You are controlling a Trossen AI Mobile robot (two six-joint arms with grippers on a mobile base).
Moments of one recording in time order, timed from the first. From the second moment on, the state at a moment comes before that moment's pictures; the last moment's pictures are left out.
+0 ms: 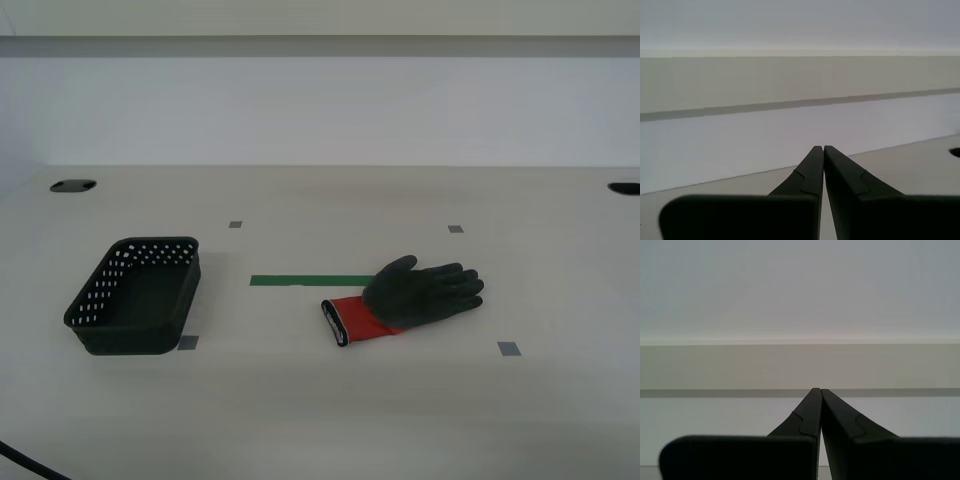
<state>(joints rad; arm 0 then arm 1) 0.00 1.05 0.52 0.62 0.00 0.00 -0.25 1.07 0.79 0.10 0.13 -0.07</state>
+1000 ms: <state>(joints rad) 0.00 1.05 0.52 0.58 0.00 0.00 -0.75 2.42 1.93 -0.48 0.17 0.11</state>
